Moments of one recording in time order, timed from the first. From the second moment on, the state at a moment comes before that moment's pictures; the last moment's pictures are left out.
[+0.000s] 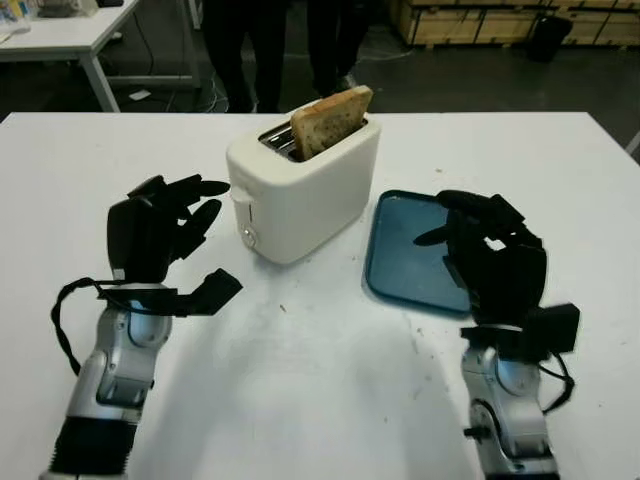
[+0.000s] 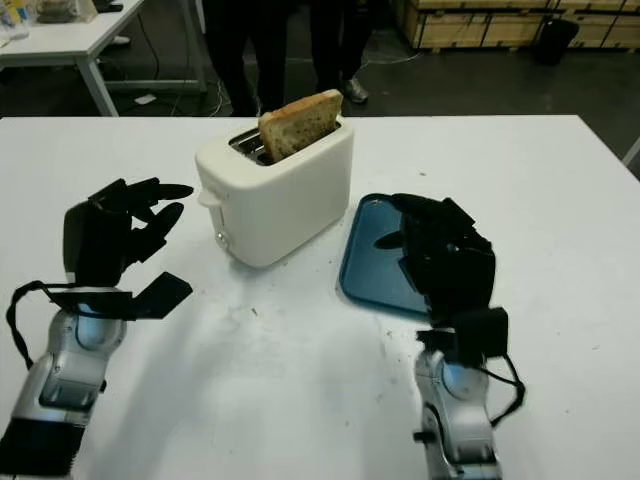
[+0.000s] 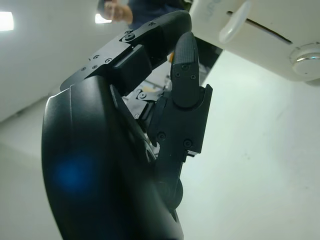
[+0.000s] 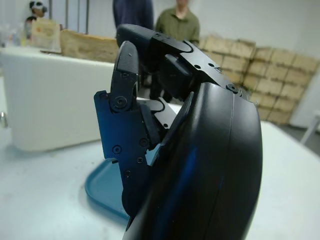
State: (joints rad) left arm -0.19 0.32 0.00 -0.02 0.66 -0.17 0.31; right arm -0.04 -0.02 0.00 -0.10 0.22 -0.21 -0.12
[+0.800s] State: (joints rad) left arm -0.37 0.49 -0.11 0.10 0.71 -0.16 0.10; right arm -0.09 0.02 -0.04 -0.05 0.19 -0.18 -0.06
